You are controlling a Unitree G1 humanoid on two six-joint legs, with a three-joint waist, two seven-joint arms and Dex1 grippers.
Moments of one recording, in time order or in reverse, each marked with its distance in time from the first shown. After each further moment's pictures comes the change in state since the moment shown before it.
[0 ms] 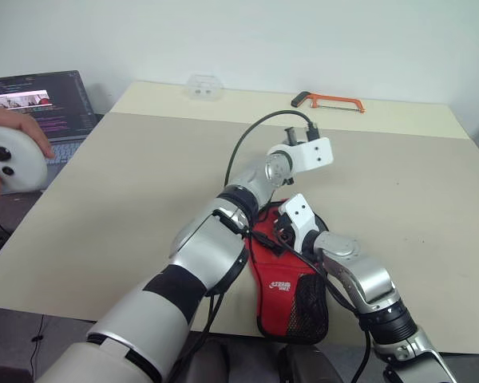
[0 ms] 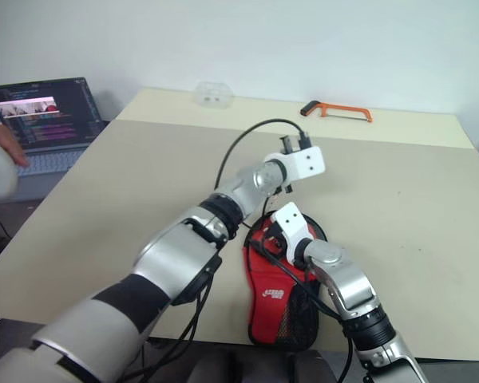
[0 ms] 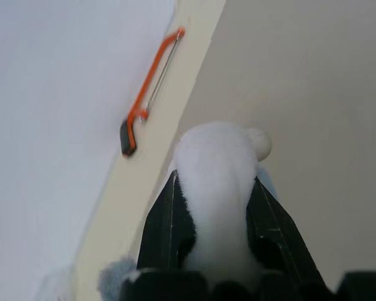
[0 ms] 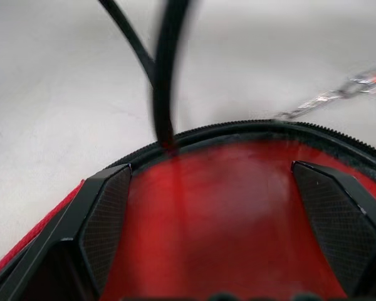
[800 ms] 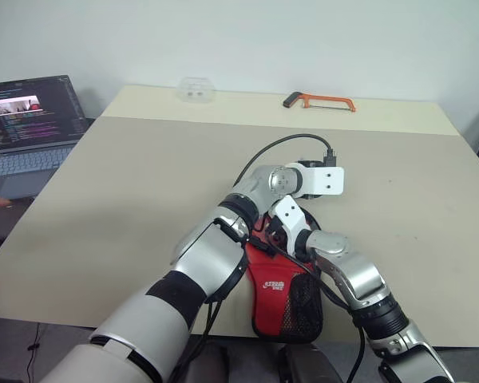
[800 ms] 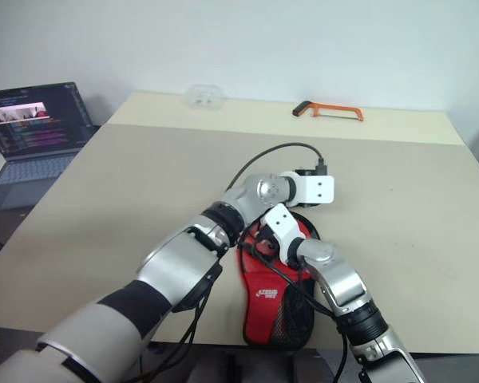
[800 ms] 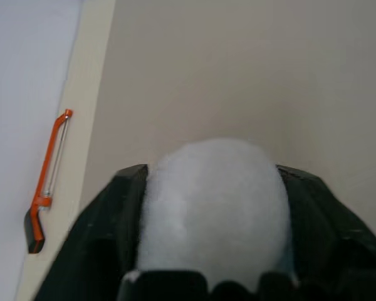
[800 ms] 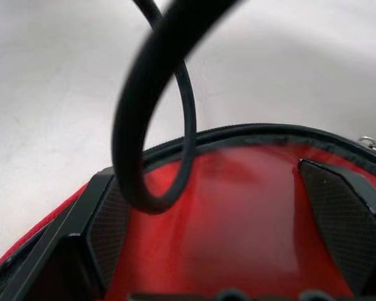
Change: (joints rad) left arm 0.070 0.045 -0.024 -0.058 0.030 -0.144 -0.326; right arm -0.056 0.034 0.036 0.110 -0.054 -0.088 0.066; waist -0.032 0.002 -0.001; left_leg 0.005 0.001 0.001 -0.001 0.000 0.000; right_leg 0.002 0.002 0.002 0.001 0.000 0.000
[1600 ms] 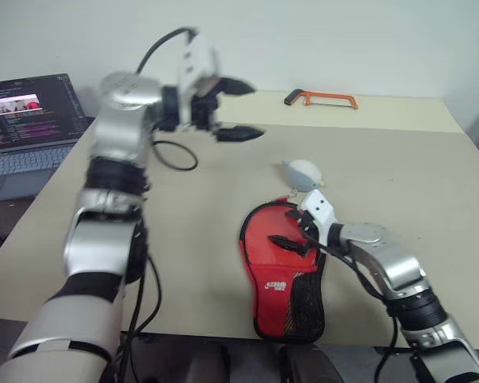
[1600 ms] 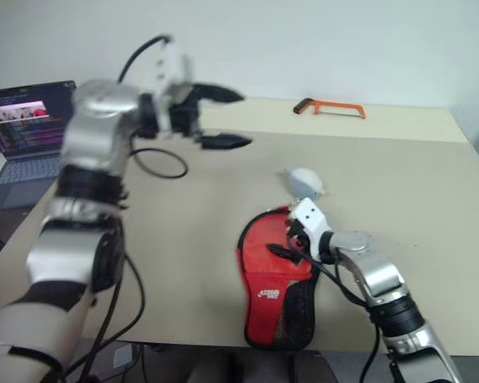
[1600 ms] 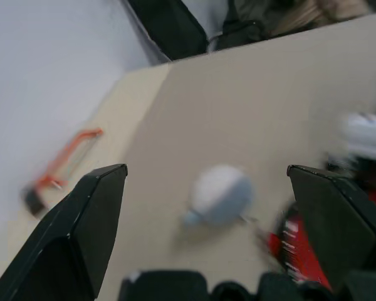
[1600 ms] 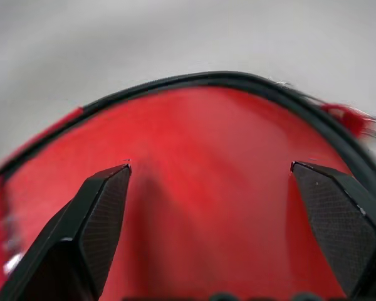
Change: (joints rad) left arm 0.277 0.639 0.431 -0.897 -0.759 0.662 -0.948; right arm -0.008 -0.281 -0.189 -0.182 0.189 0.191 0.236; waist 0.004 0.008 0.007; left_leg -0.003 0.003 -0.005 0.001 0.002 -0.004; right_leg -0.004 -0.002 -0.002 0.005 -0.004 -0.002
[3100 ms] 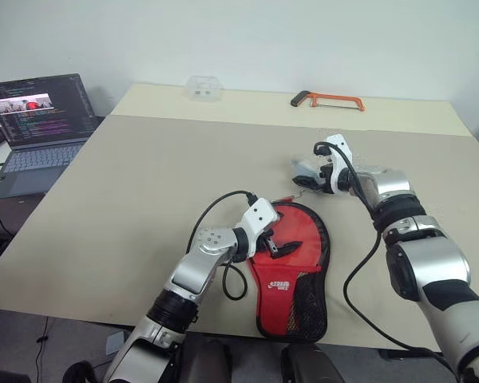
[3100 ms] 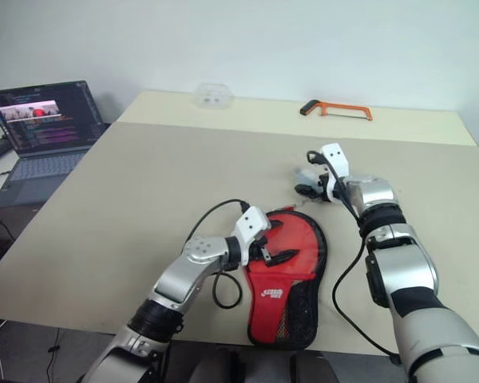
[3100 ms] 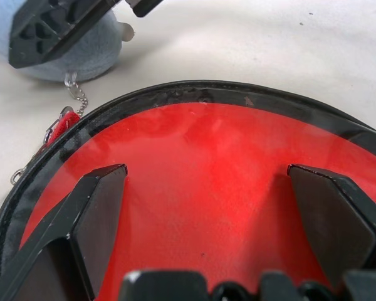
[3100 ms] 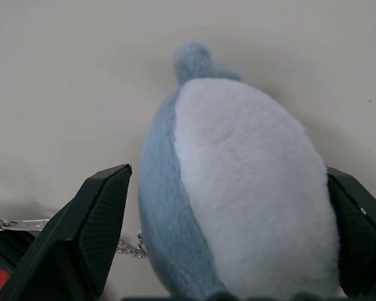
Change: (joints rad) left arm 0.606 -0.365 -0.345 -0.379 0.145 0.069 0.691; right arm -0.689 0.127 -0.115 1.298 -0.185 -0.304 -0.076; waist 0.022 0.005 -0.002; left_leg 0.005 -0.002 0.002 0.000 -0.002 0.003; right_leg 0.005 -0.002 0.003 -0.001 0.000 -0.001
